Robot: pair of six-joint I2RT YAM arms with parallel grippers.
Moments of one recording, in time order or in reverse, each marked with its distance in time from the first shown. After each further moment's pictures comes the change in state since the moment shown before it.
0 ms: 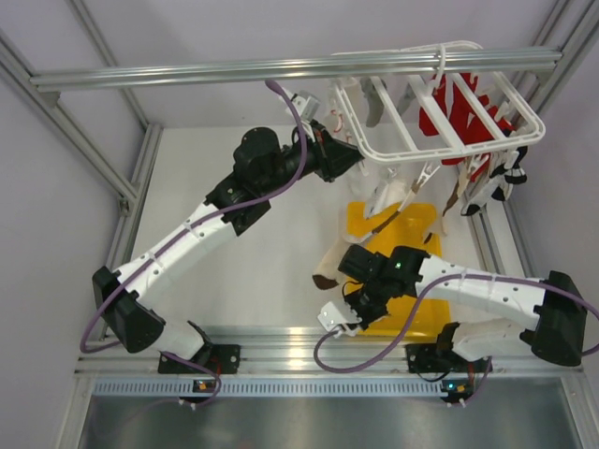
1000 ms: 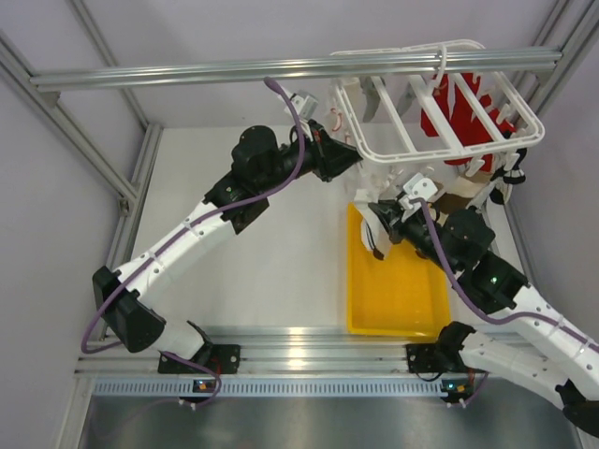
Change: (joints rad) left arm 0.021 0.003 -0.002 0.001 0.041 -0.017; right arm -0.272 -0.491 -0.030 0.817 0.548 0.866
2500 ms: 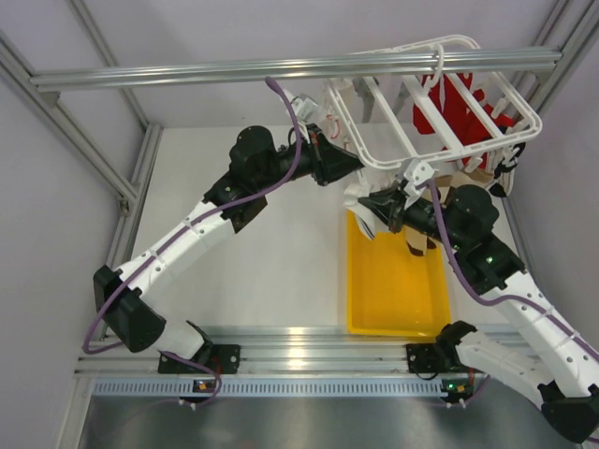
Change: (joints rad) left arm 0.032 0.000 -0.034 0.038 0.162 -0.077; right arm -0.251 0.091 0.057 0.067 -0.528 0.010
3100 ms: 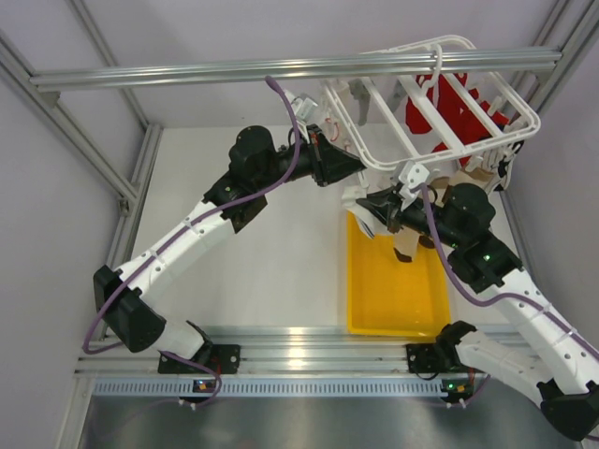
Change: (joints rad) left arm 0.000 0.000 0.000 0.009 0.032 -0.039; right arm 0.000 0.016 0.000 -0.001 -0.027 -0.056
